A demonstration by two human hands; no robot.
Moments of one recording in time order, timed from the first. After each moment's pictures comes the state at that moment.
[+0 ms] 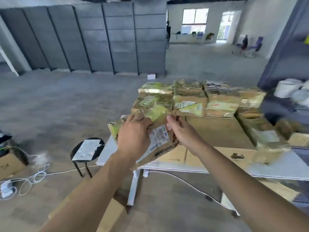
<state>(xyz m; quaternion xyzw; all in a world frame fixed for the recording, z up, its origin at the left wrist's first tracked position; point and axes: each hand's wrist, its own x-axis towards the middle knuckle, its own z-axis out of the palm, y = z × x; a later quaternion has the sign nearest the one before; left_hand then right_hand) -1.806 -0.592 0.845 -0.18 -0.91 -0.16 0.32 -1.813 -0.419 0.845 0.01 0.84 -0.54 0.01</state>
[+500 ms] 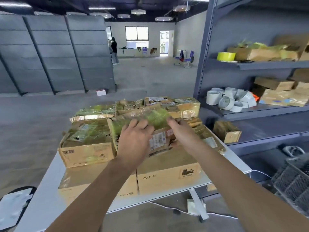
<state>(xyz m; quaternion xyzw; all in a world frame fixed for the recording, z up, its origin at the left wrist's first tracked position) -1.893 -0.394 0.867 -0.37 -0.85 -0.13 0.37 -1.852 -0.237 0.887 0.22 0.78 -0.58 -0.10</state>
